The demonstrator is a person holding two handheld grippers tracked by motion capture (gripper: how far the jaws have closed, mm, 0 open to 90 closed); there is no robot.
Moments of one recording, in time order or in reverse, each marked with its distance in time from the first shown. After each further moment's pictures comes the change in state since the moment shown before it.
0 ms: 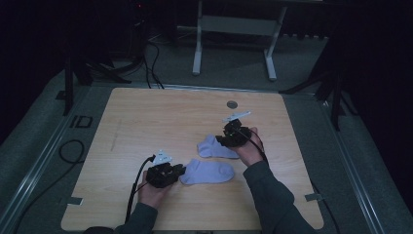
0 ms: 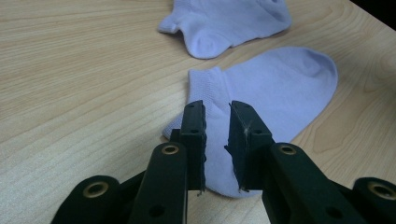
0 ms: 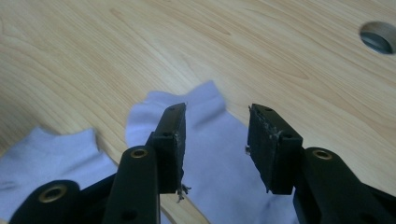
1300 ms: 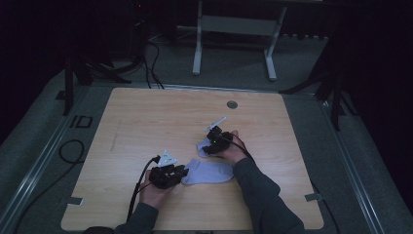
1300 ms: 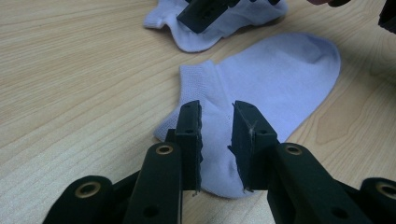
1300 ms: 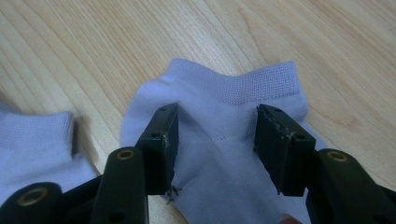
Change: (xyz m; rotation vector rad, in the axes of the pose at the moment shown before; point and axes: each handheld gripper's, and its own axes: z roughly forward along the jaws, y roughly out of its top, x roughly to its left) left arm -0.007 0.001 0.006 0.034 0.010 0.074; right arm 0.016 -0.004 0.079 0.158 0.103 -0.155
